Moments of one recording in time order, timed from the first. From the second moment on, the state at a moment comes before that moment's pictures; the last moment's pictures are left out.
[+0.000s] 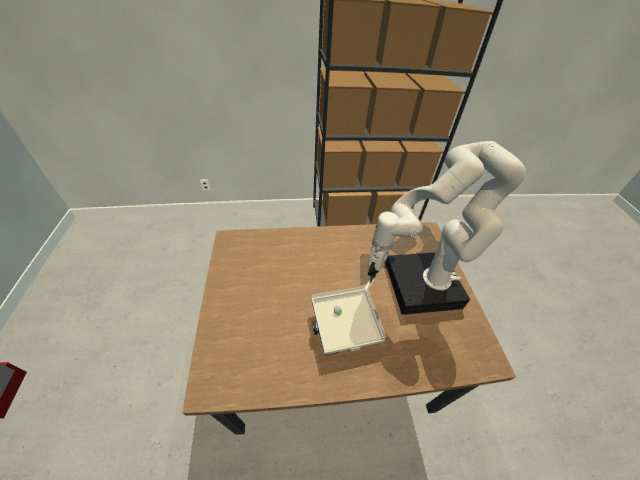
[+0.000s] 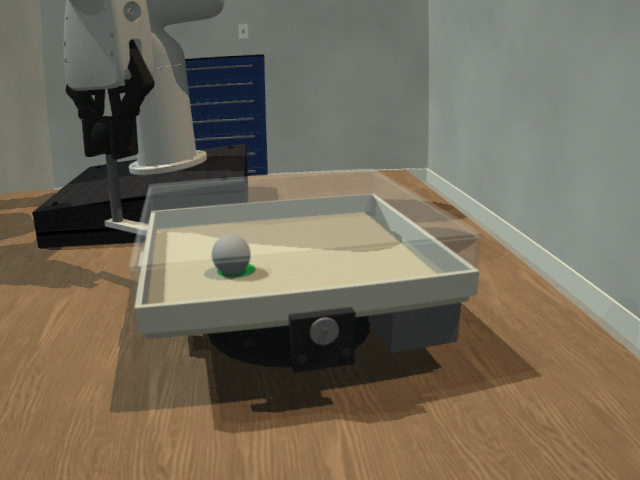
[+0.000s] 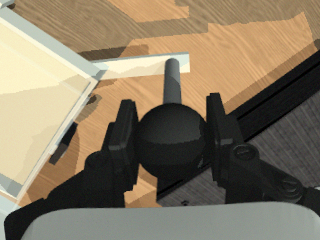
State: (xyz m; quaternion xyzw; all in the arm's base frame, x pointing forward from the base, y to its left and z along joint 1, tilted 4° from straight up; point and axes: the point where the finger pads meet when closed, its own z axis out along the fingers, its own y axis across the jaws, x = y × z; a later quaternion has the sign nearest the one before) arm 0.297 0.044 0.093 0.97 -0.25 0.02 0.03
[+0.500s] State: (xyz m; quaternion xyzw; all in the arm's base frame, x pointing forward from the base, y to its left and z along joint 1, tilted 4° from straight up) arm 0.298 0.043 0.092 0.97 -0.25 0.02 0.03
